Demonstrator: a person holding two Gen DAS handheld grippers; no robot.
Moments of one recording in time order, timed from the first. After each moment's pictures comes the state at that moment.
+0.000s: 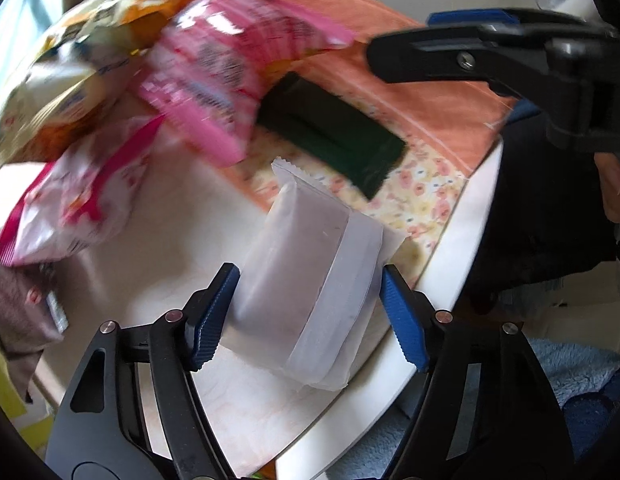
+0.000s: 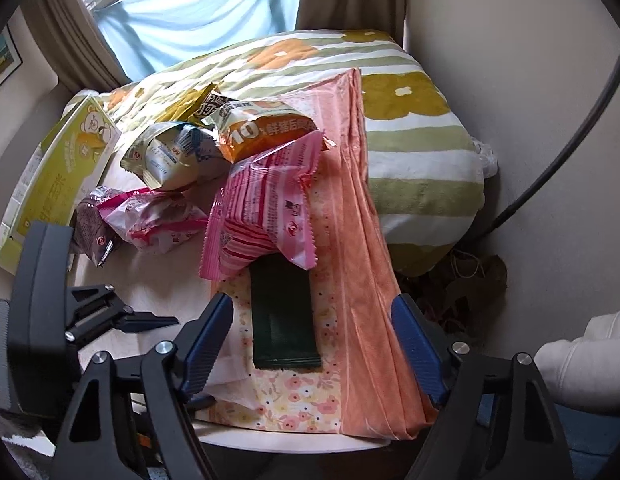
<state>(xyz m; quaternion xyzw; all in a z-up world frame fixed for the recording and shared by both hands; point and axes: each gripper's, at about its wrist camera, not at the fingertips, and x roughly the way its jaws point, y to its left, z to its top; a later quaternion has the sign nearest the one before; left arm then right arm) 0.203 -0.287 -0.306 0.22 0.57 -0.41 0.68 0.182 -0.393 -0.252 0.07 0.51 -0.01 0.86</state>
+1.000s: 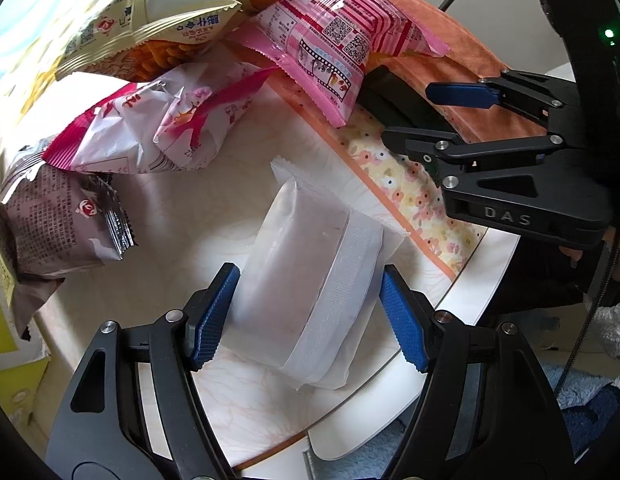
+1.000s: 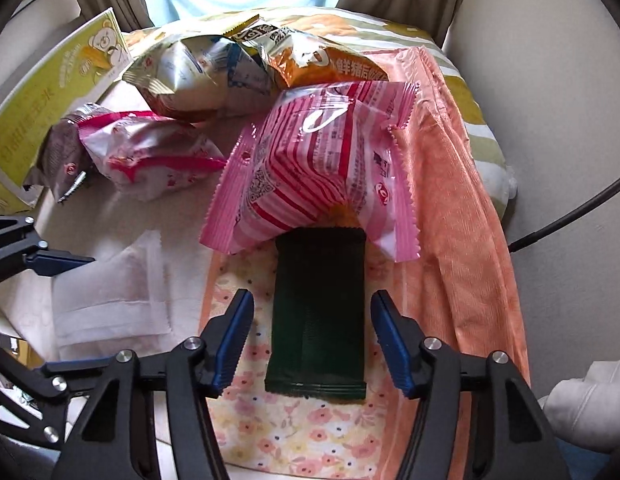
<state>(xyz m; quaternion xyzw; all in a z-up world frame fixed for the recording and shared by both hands) 0.222 -0.221 -0.308 0.18 0.59 -0.34 0.71 0.207 -0.349 -0.310 -0.03 0.53 0.01 0.84</state>
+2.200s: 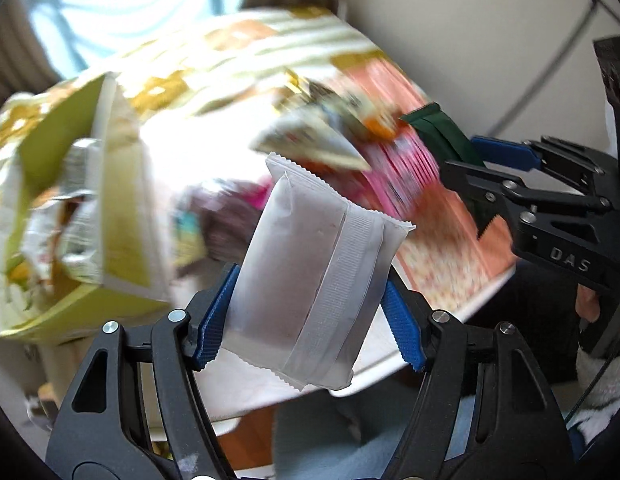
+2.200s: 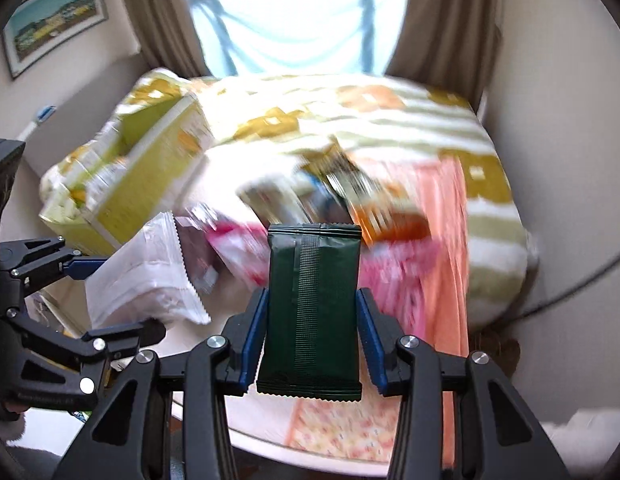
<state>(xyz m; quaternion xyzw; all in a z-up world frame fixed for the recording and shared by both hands) 0.215 -0.166 -0.171 0.08 0.52 -0.20 0.83 0.205 -0.302 -0.171 -0.02 0.44 0.11 0.89</state>
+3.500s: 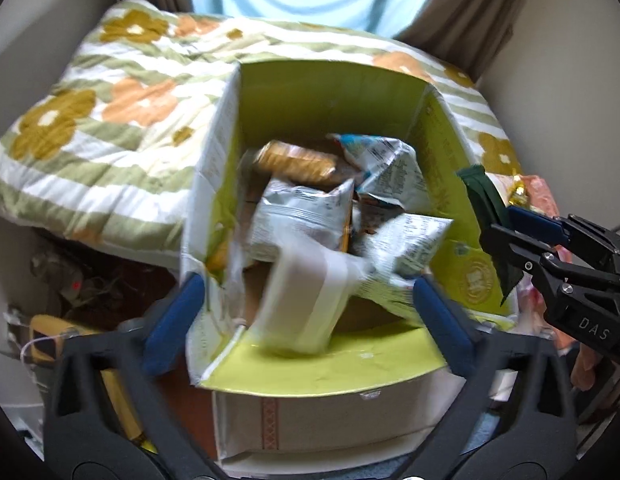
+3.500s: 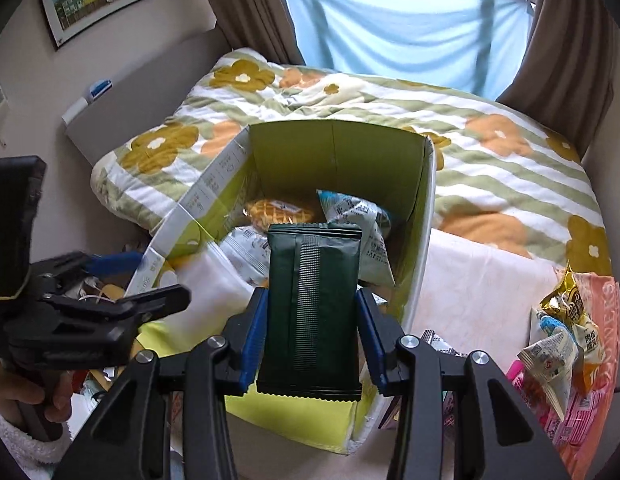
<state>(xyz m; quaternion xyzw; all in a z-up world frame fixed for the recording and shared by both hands) 0.304 0.155 -0.171 -0.06 0.51 -0.04 0.86 0.318 -0.023 -0.155 -0.03 0.47 0.22 0.86</state>
